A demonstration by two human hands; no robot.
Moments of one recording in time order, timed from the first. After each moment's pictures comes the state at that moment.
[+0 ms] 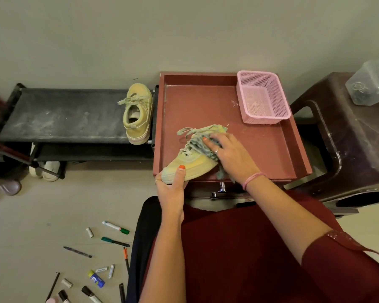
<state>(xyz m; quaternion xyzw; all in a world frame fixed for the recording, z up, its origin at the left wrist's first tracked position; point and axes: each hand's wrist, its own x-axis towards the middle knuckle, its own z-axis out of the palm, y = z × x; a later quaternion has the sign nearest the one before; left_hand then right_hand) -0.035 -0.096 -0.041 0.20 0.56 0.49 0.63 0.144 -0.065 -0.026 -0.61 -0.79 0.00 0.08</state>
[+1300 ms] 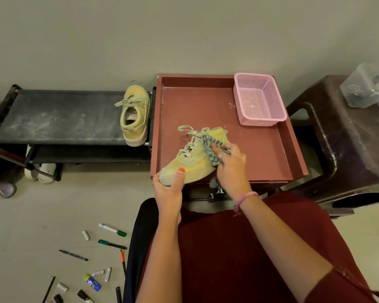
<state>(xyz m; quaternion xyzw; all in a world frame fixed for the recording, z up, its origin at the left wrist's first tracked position) -0.038 -0.094 -0.051 0.24 0.56 0.49 0.62 0.112 -0.090 -0.012 -0.78 -0.53 0.20 0.26</state>
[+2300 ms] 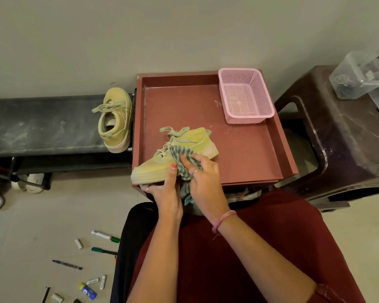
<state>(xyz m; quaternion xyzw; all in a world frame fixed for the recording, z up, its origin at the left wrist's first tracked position) 0.016 -0.078 -0.054 0.10 0.49 0.59 0.63 0.097 -0.103 -0.038 -0.72 -0.61 0.14 0.30</state>
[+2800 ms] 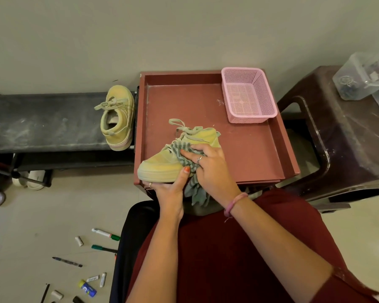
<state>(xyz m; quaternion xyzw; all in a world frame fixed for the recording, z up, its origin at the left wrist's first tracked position) 0.012 -0.084 -0.050 0.23 0.48 0.55 0.64 0.117 -0.083 -0.016 -0.69 -0.65 0.18 0.26</state>
